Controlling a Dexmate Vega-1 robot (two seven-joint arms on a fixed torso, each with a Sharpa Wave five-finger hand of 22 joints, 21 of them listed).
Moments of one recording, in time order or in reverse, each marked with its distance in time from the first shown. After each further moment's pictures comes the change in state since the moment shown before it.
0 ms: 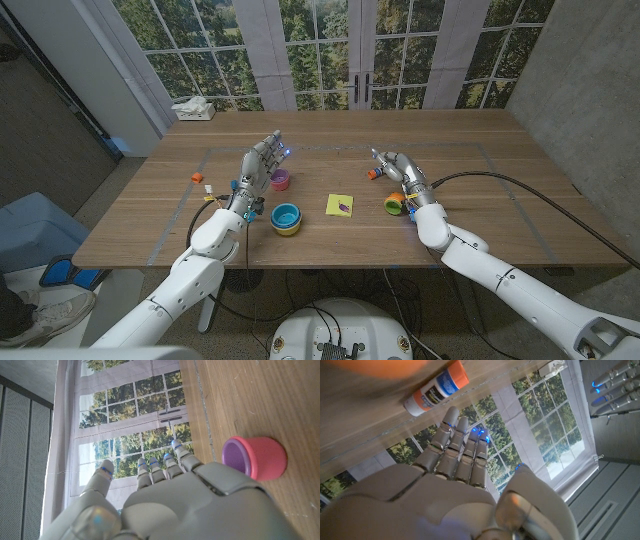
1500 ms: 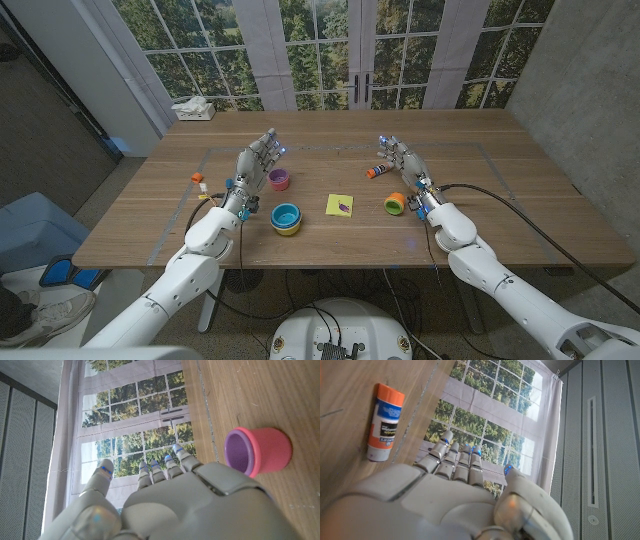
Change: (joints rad) left arm -0.014 0.014 -0.019 0.042 -0.042 -0.020 -0.071; left_hand 0.006 0.001 -0.004 -0.010 0.000 -0.068 -0.004 -0.005 0.000 -0.052 0.005 -0.008 0.000 -0.036 0.000 -0.004 0.000 -0.125 0.005 -0.037 -0.005; right arm -0.019 0.117 0.148 0.230 0.648 0.408 0.594; right_hand -0.116 0.010 0.168 -0.003 0.008 -0.348 0.021 -0.030 -0.039 -0.321 -0.007 -0.015 -0.155 -0.398 0.020 -0.115 -0.134 -0.294 -0.001 -0.330 -0.007
